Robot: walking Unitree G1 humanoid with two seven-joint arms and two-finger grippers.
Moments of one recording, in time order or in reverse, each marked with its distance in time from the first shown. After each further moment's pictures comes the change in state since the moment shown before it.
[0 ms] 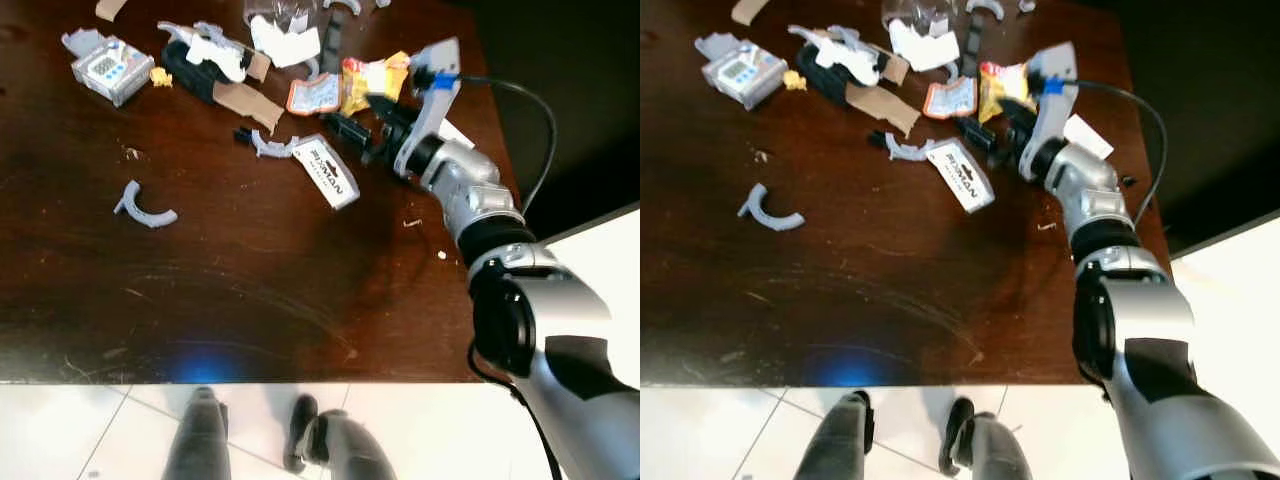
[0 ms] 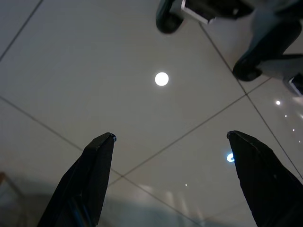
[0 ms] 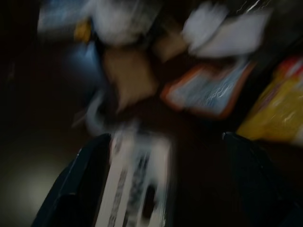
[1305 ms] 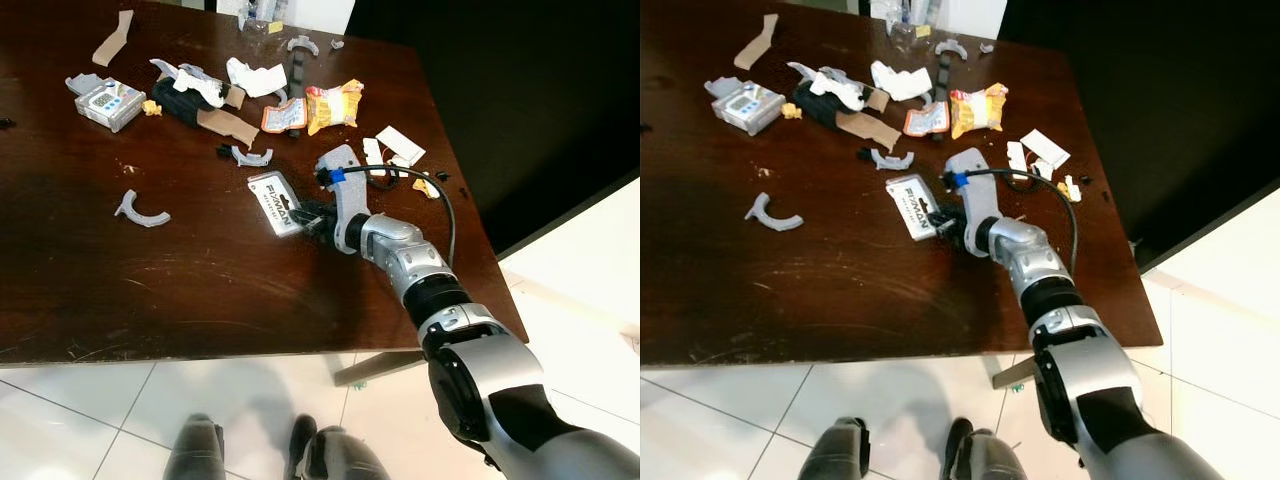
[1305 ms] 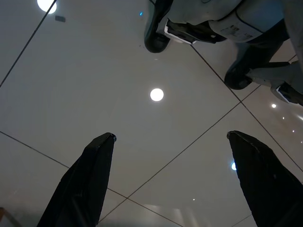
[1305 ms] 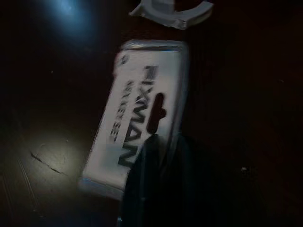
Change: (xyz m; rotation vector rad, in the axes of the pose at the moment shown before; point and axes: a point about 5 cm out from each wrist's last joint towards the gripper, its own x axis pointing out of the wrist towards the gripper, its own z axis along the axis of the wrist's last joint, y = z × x) left arm 0.004 -0.001 0.005 0.011 0.023 -0.003; right arm 0.022 0.061 -0.074 0.210 0.281 -0.047
